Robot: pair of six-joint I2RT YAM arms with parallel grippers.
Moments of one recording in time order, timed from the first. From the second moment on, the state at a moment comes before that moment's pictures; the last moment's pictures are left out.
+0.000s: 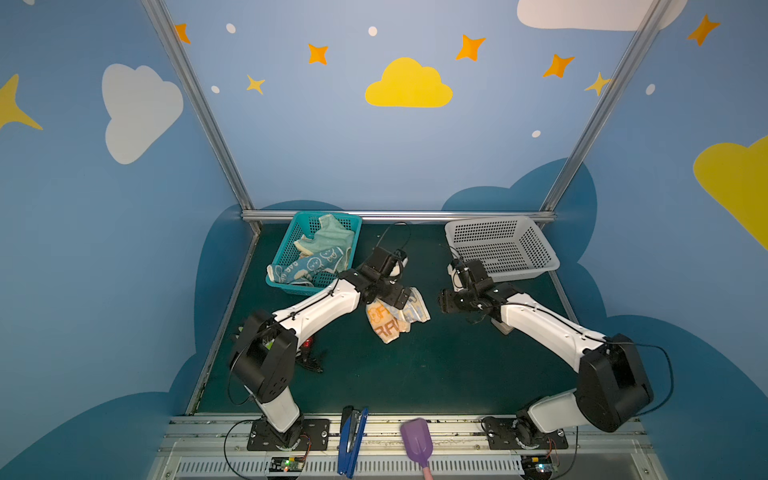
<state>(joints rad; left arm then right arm) -0.66 1.68 1.26 -0.44 -0.02 0.01 0.51 1.43 1.00 -0.51 0.02 0.34</state>
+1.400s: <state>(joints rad) -0.85 2.11 1.56 -0.63 -0.18 0.43 0.37 1.25 0.90 -0.61 0.05 0.35</state>
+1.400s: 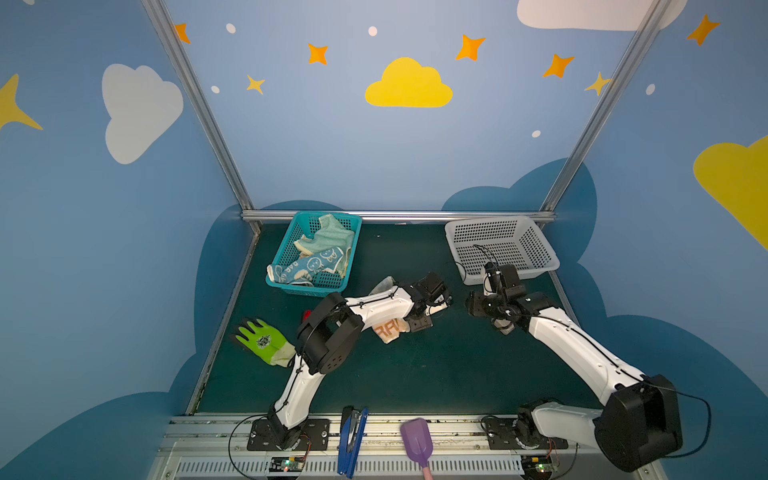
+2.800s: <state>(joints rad) -0.76 1.71 1.53 -0.60 0.13 0.17 0.37 1.06 0.65 -0.12 -0.16 0.09</state>
